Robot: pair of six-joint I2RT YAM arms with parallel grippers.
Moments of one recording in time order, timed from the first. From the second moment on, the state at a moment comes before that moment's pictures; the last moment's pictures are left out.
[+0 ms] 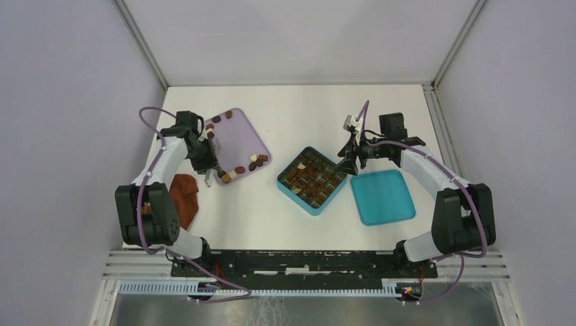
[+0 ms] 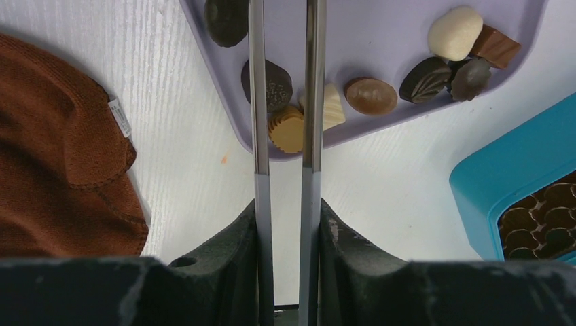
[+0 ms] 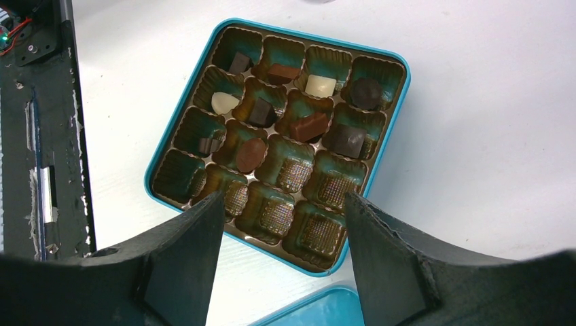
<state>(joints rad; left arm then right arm) 0.06 1.51 1.12 -0.86 0.15 -0.29 0.17 1.46 0.96 -0.38 -0.99 -0.58</state>
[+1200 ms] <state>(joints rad) 0.06 0.97 0.76 -0.59 0.59 -0.39 0.29 1.60 1.04 -0.33 -0.62 -0.60</state>
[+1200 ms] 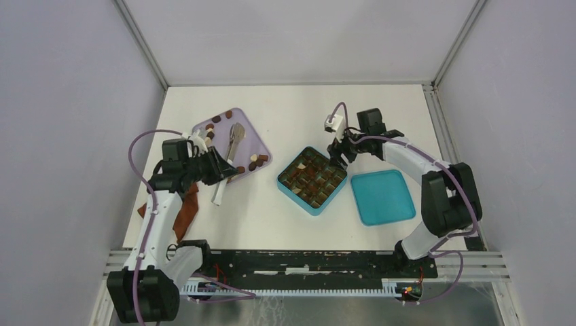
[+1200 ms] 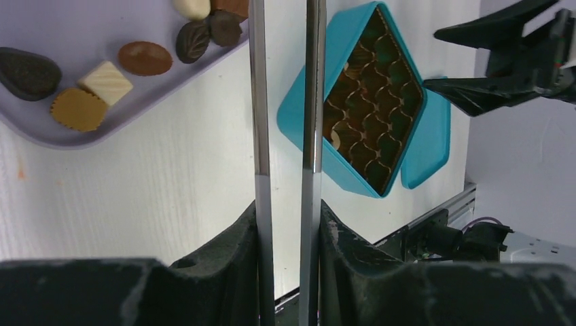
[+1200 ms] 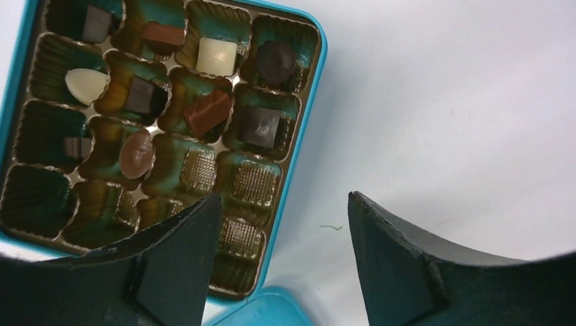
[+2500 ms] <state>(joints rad) -0.08 0.67 0.72 -0.52 0.84 -0.60 0.35 1.67 1.01 -0.28 -0.47 -0.51</state>
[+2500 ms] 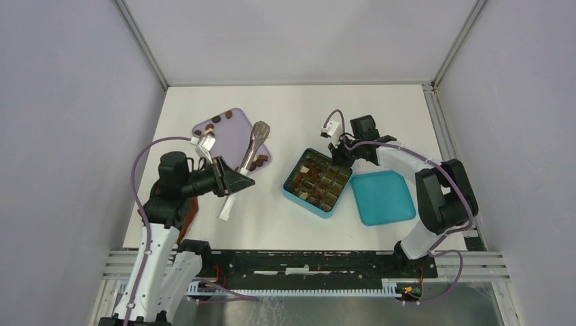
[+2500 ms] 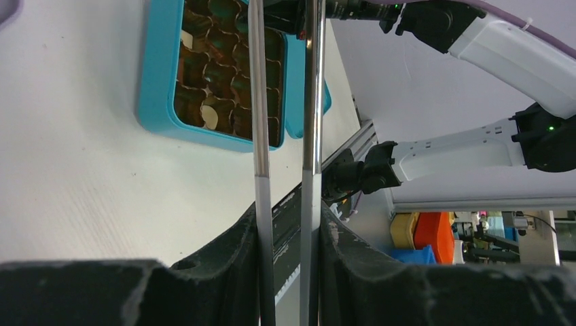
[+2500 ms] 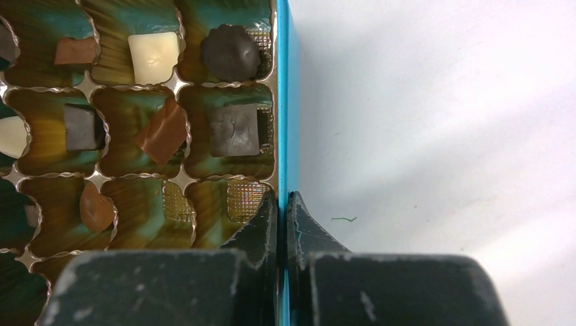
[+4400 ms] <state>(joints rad) -0.78 0.94 0.77 -0.50 0.28 -0.63 0.43 1.61 1.03 -0.25 -0.49 -0.44</state>
